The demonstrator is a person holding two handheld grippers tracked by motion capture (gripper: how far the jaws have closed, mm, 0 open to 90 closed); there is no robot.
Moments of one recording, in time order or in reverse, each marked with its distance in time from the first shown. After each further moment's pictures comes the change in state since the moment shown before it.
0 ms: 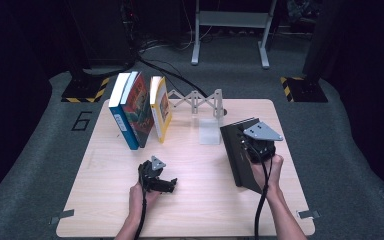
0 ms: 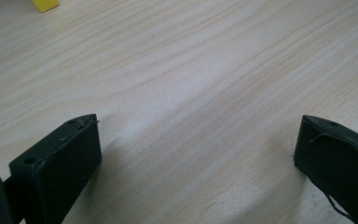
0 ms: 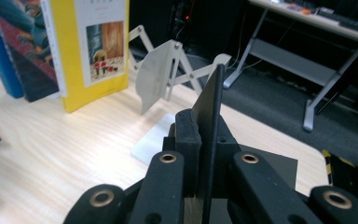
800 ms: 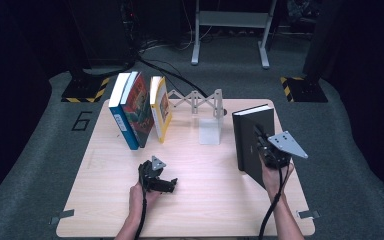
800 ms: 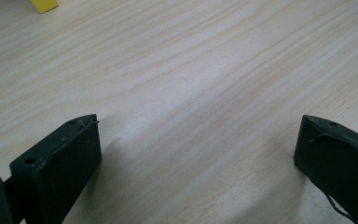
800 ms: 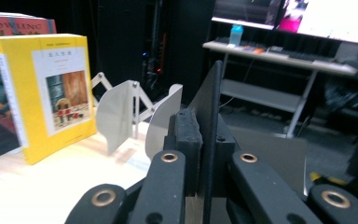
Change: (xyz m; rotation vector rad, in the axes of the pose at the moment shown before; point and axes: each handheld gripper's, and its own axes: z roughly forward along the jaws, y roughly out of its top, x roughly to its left) left arm 0.000 0.000 0.001 -0.005 0.002 0.003; right arm -0.034 -0.043 -0.014 -0.215 -0.074 0.149
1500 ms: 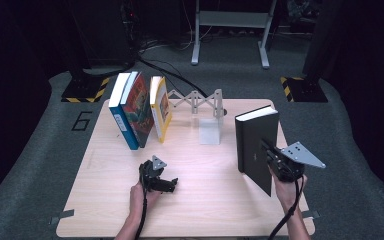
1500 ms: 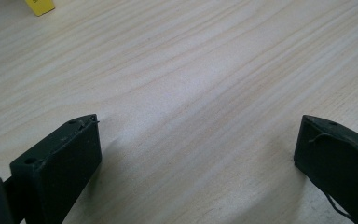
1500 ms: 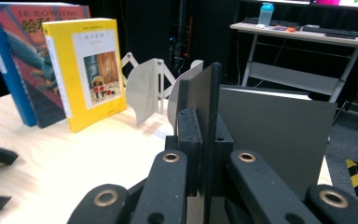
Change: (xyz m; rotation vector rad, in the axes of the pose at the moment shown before) left arm -0.001 0.001 0.001 0.003 -0.008 -0.001; right arm -0.012 -0.011 -0.036 0.063 0.112 0.012
